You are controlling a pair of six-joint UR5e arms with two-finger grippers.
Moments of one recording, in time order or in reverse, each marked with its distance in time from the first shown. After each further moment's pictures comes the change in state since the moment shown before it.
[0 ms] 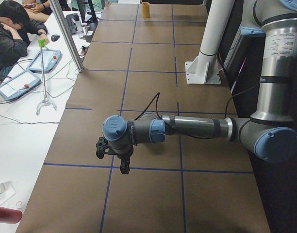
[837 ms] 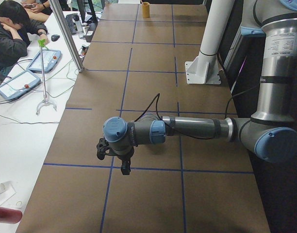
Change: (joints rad) left arm 0.000 0.005 0.006 0.001 -0.008 0.002; right arm 0.000 0.001 0.000 -0.004 -0.006 0.000
